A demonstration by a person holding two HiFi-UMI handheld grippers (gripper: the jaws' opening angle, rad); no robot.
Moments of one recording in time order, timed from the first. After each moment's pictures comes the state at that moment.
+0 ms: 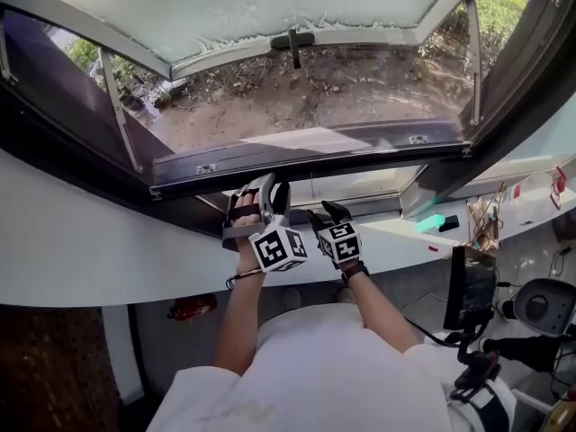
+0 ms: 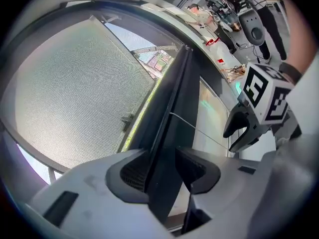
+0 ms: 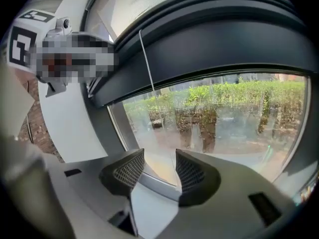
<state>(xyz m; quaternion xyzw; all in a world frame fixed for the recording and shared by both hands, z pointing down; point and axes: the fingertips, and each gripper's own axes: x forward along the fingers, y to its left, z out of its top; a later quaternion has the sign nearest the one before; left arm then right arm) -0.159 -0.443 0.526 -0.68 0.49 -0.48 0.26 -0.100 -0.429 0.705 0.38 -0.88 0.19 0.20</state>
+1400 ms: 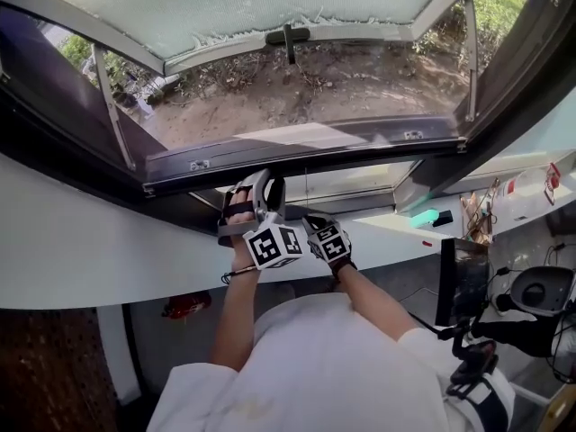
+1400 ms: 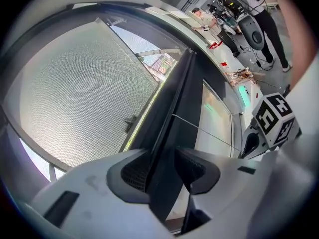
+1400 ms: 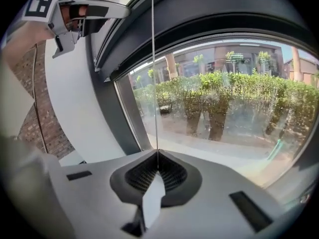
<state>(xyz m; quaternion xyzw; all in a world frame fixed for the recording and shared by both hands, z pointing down) -0.159 -0.443 0.523 -0.69 0.50 -0.45 0.27 -0.114 -0.402 0.784 0.32 -0.89 0.19 0.27</state>
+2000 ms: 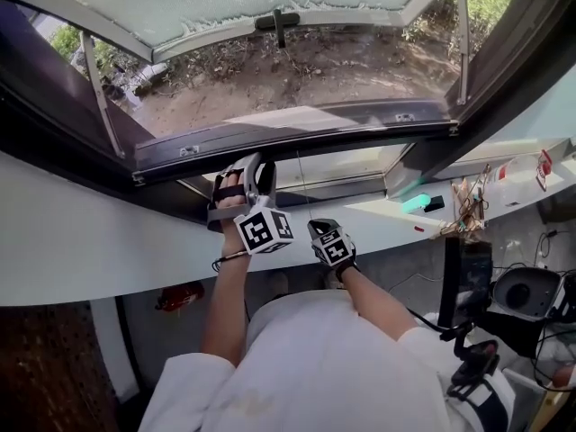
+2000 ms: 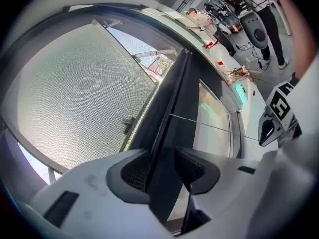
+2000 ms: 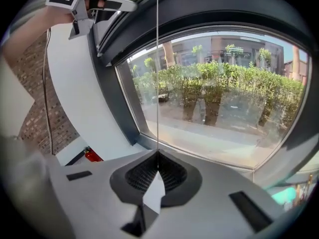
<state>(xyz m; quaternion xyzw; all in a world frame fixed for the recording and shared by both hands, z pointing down) -0.159 -0.440 0.525 -0.69 0.49 -0.46 0.28 -0.068 -0.343 0.827 0.33 -0.86 0.21 0.33</state>
